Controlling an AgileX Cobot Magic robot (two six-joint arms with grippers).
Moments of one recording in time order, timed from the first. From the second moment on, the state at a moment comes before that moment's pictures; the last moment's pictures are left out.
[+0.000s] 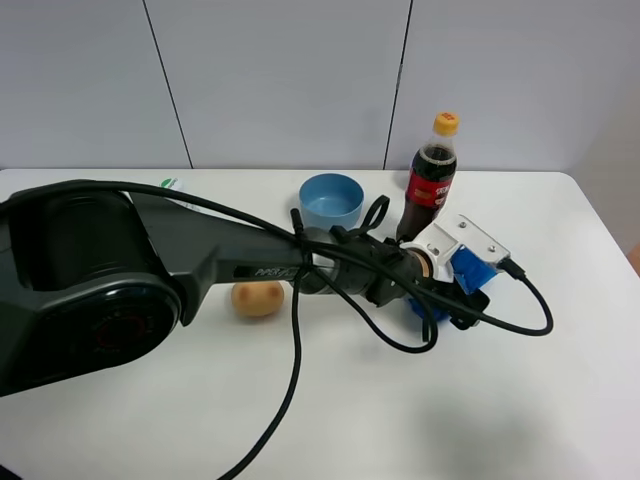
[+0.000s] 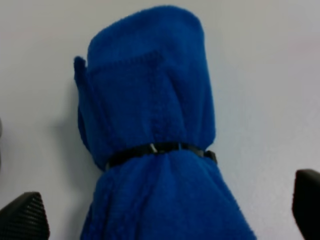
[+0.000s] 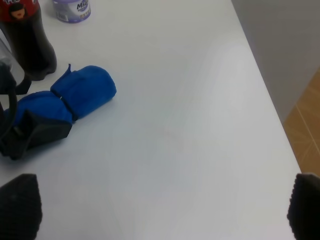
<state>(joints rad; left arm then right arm) -0.98 2.41 -1.64 -0.20 -0.07 0.15 -0.03 0.00 -0.50 -0.07 1.07 0.02</state>
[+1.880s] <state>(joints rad) -0.89 1.66 -1.64 0.17 0.84 0.07 -0.03 0.00 -0.50 -0.07 1.07 0.02</state>
